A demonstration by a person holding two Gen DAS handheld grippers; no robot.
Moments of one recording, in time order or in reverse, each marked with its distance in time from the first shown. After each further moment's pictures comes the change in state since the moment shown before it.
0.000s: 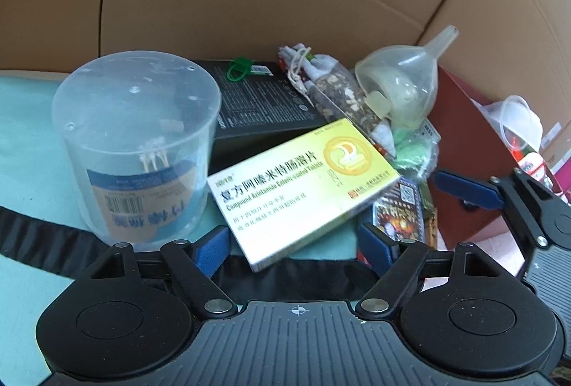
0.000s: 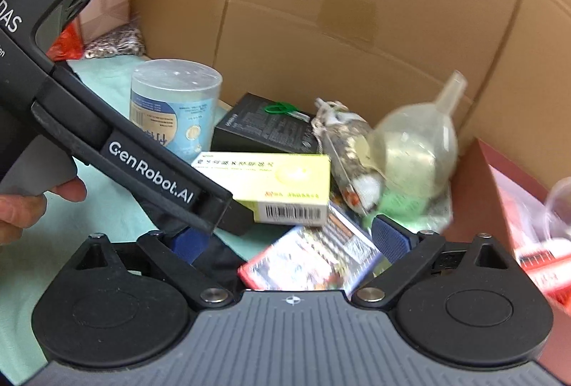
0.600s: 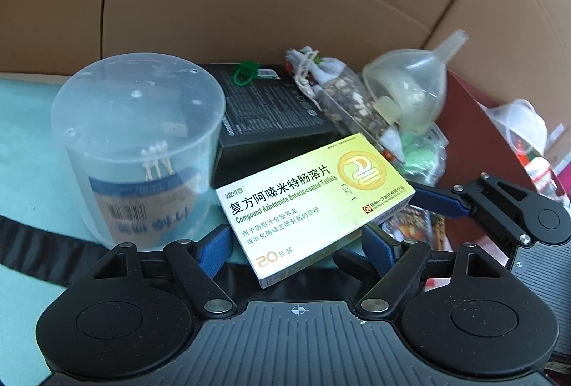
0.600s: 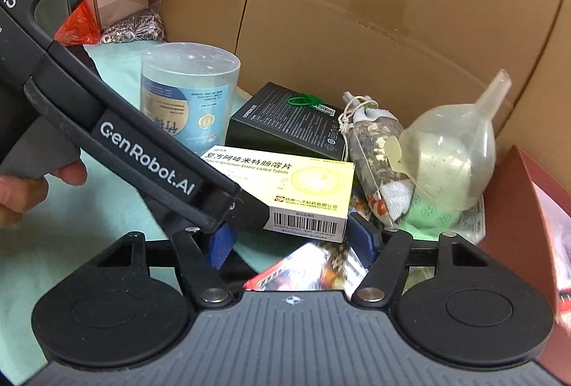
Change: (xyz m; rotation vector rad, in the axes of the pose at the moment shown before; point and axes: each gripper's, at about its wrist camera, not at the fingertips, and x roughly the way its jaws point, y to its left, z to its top) left arm -0.002 -0.001 0.000 0.019 0.007 0.000; right arm 0.008 -0.001 0.000 -0.019 0.040 0.073
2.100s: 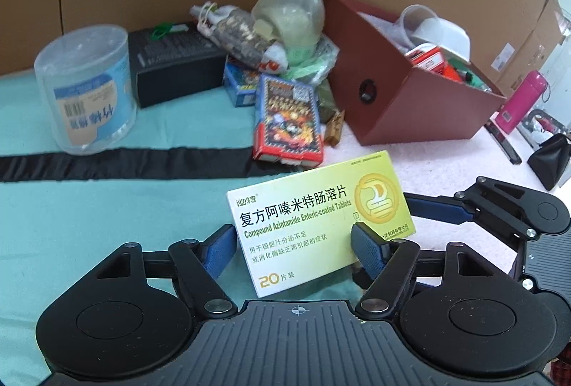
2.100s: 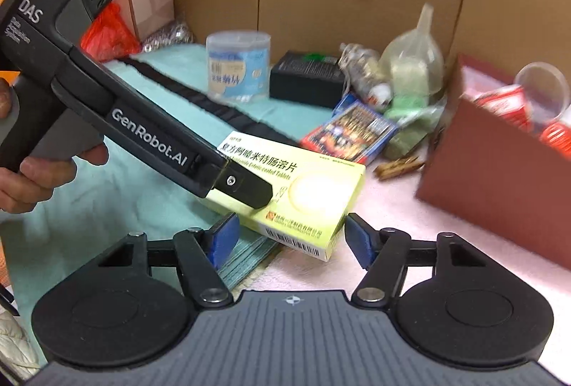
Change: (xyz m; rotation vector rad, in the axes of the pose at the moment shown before) left arm -0.063 -0.080 -0.062 0.157 0.090 -0.032; right arm -0.119 0.002 -0.070 0.157 0.005 0.080
